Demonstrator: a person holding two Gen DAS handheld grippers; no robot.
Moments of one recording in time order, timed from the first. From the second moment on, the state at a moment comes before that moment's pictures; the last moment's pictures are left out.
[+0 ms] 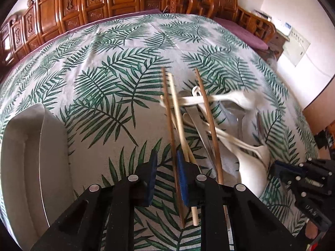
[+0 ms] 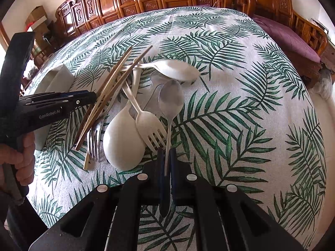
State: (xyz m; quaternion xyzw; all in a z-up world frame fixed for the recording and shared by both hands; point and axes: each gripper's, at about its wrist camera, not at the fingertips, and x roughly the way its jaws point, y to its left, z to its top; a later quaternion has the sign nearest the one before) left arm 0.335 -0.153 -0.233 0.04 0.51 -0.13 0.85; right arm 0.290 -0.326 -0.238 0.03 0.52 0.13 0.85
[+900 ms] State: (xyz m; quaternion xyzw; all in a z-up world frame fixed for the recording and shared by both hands) left arm 0.259 -0.116 -0.160 0.05 0.44 -0.14 0.89; right arm 0.286 -0.337 -0.218 0.03 0.49 0.12 0.86
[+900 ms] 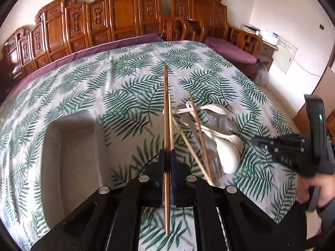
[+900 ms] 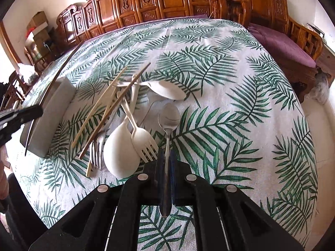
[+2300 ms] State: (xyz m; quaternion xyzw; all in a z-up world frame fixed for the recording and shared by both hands) left arm 0.259 0.025 -0.159 0.01 0.45 -0.06 0.89; right arm 0.274 -0.203 -0.135 -0.01 0.43 0.23 0.87
